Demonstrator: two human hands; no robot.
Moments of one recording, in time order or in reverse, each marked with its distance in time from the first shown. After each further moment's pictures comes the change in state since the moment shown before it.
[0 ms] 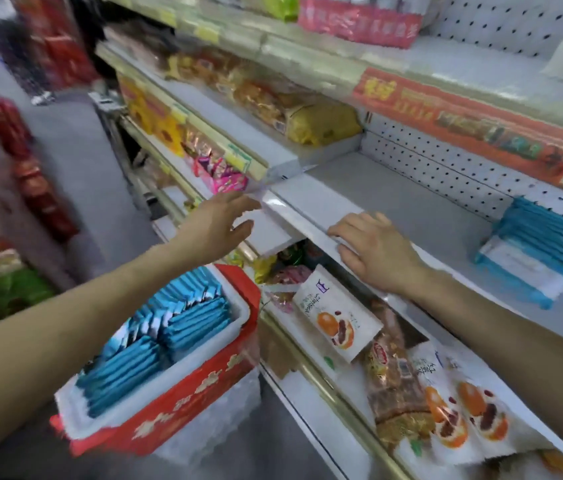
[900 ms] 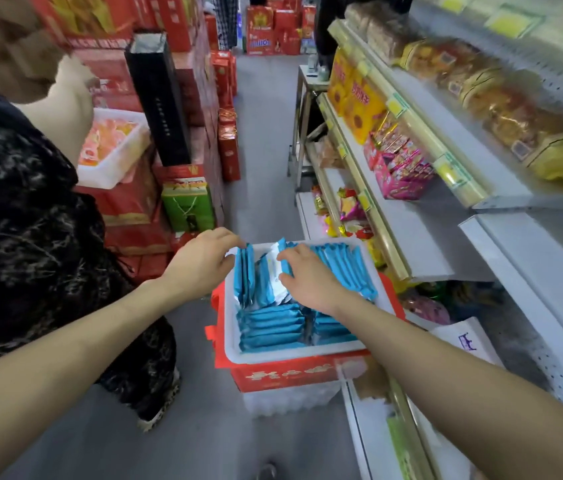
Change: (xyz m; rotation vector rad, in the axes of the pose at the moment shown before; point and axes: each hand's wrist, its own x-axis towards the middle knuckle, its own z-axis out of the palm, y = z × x) left_hand -0.286 -0.126 -0.076 0.120 -0.015 -0.698; right_hand 0.181 -0.319 0.144 0.643 -0.558 -0.102
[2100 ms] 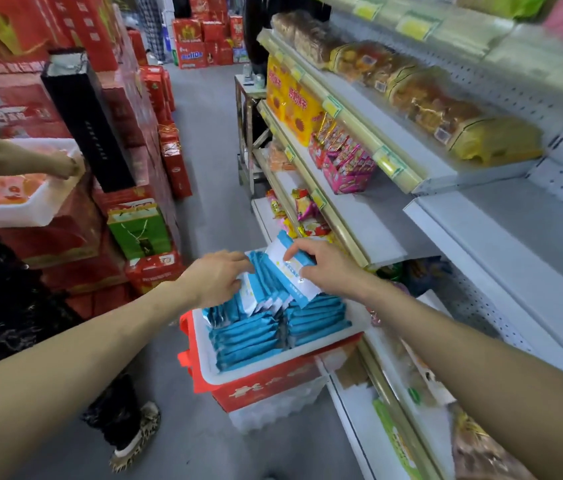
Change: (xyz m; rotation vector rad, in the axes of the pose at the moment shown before) left_hand 0.060 0.023 0.044 0.215 -0.305 0.354; right_hand -0.050 0.029 -0.070 0.279 0.130 0.142
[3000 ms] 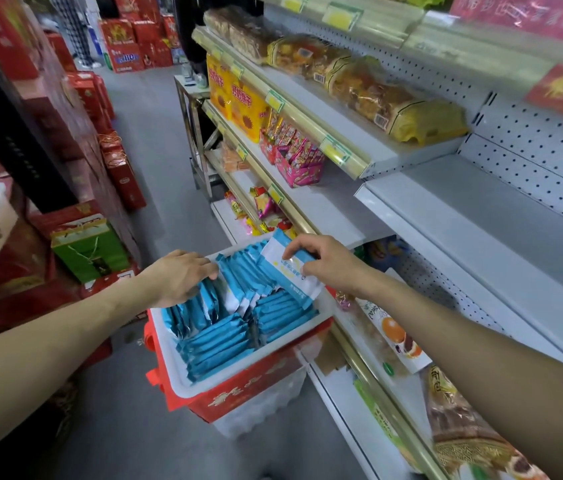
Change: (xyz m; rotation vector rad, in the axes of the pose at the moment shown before) left_hand 0.029 -0.017 0.000 0.272 -0.090 0.247; right_hand -0.052 0.030 -0.037 0.167 0.092 0.093
